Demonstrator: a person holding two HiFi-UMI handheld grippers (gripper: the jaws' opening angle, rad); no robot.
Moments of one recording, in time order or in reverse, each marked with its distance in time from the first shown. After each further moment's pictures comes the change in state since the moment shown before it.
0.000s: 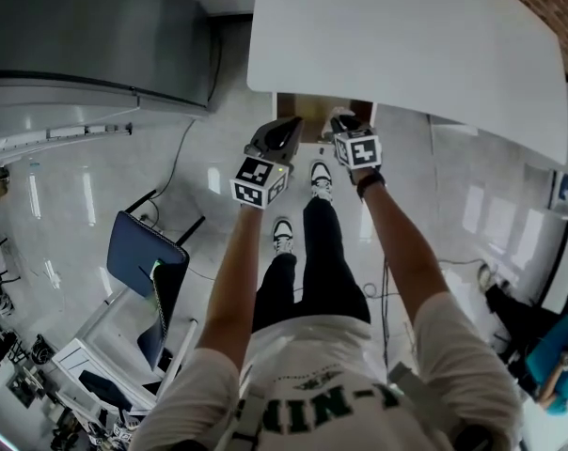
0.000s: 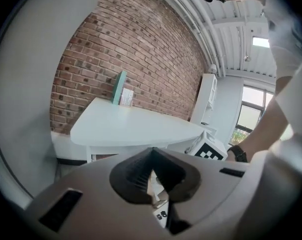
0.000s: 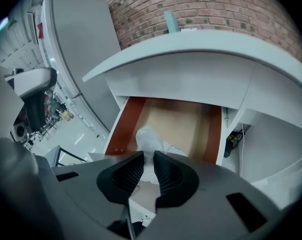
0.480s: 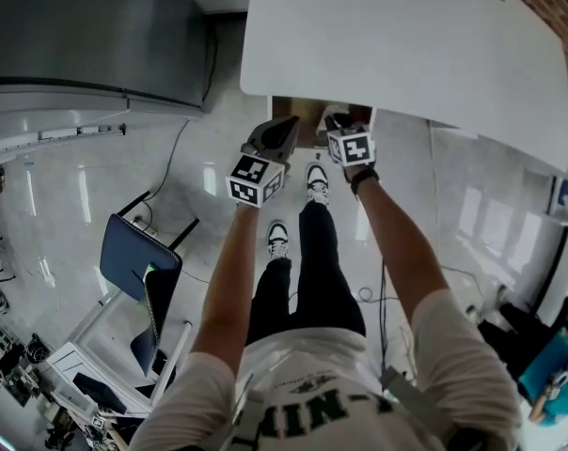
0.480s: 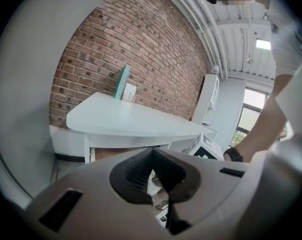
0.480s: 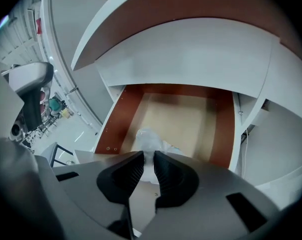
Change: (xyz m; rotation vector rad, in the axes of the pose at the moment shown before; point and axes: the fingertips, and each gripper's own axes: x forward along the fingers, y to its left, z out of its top) left arm 0.022 0.013 -0.020 -0.033 0.006 -0.005; right arm 0.038 -0.008 -0.004 -0.025 0.012 0.008
